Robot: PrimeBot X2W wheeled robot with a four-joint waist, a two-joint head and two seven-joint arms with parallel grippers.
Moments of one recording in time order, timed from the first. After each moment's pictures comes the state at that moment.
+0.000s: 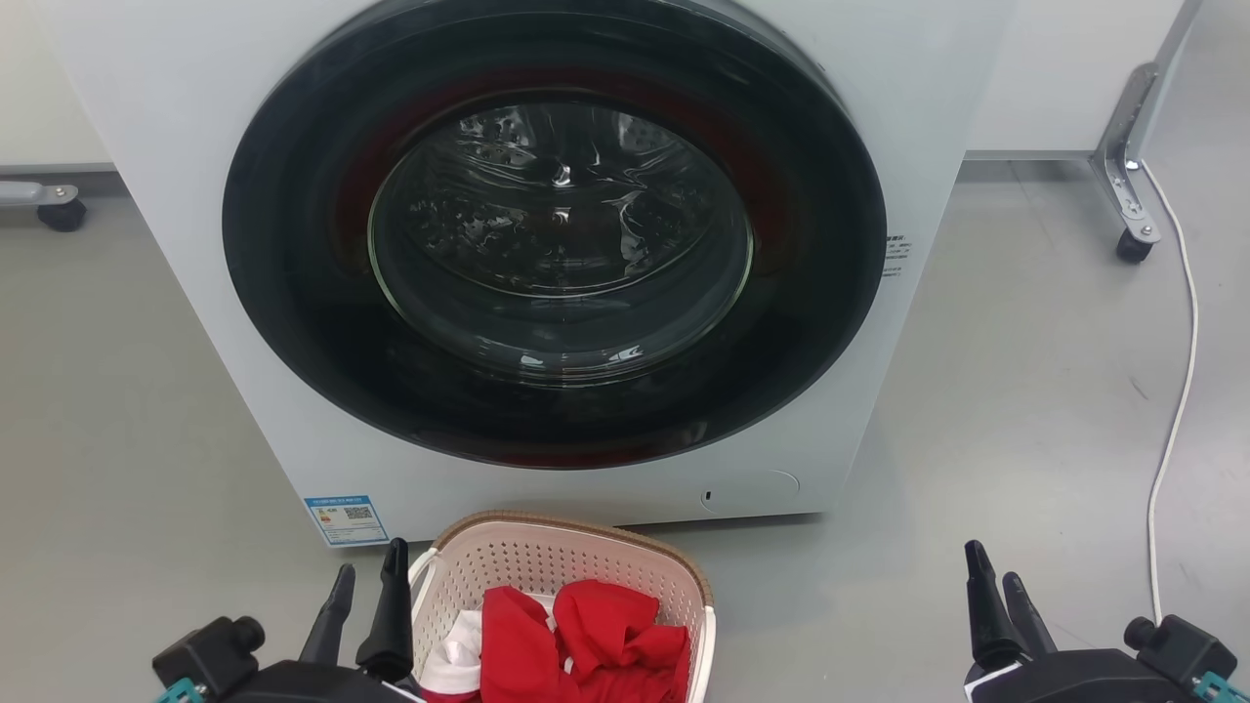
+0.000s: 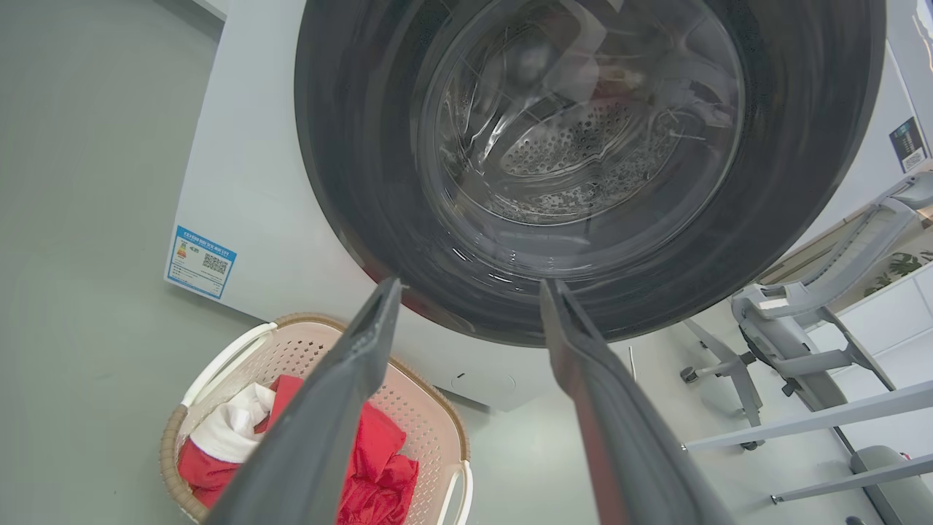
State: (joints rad) left arm -0.02 0.08 -0.15 0.21 -0.86 0.01 -0.07; right arm -0.03 -0.06 0.11 0.25 0.92 0.00 -0.07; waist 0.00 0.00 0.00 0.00
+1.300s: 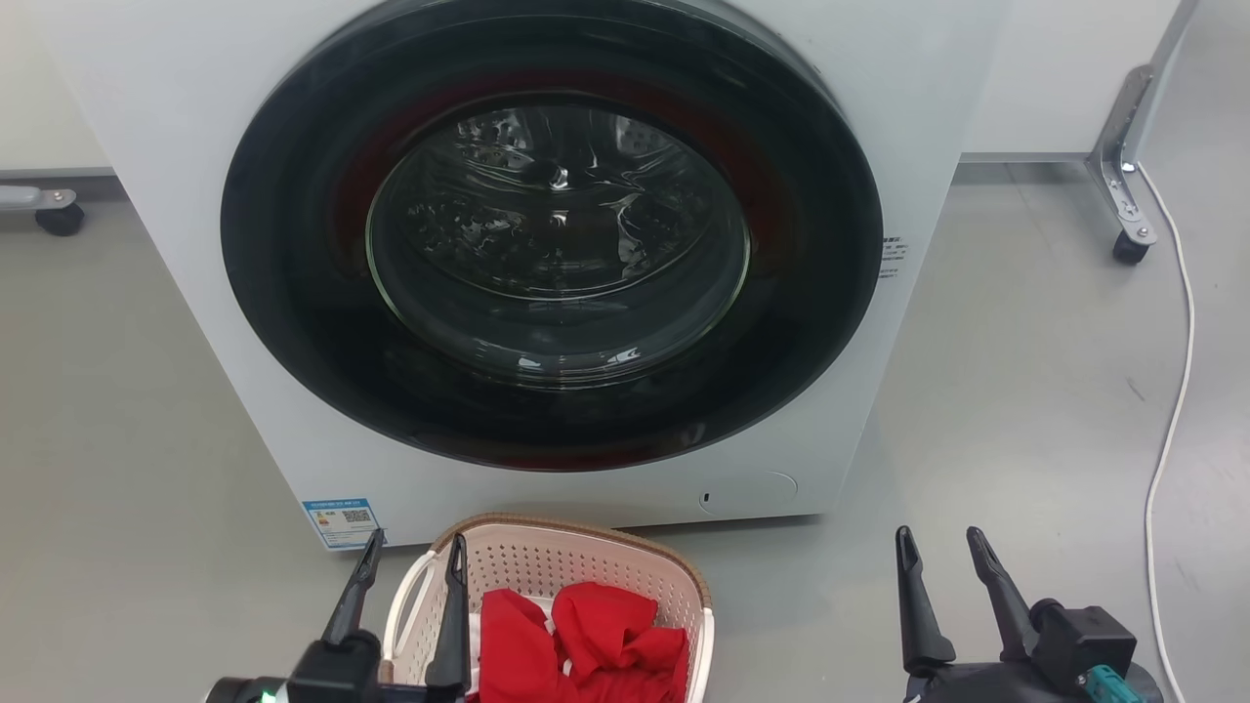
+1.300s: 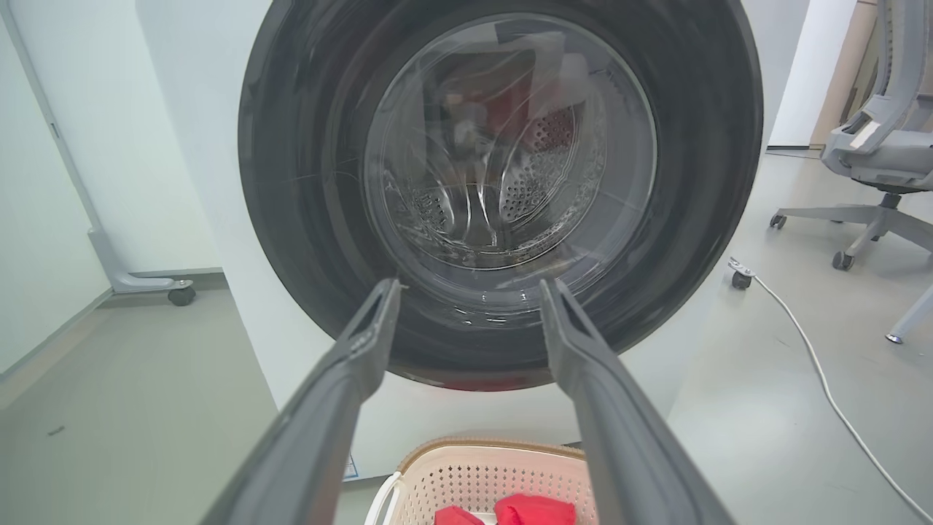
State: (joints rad) left arm 0.02 0.08 -0.24 0.12 -0.17 0.10 -0.22; right arm -0.03 -0.08 0.26 0.19 0.33 -0.10 -0.22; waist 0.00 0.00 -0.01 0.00
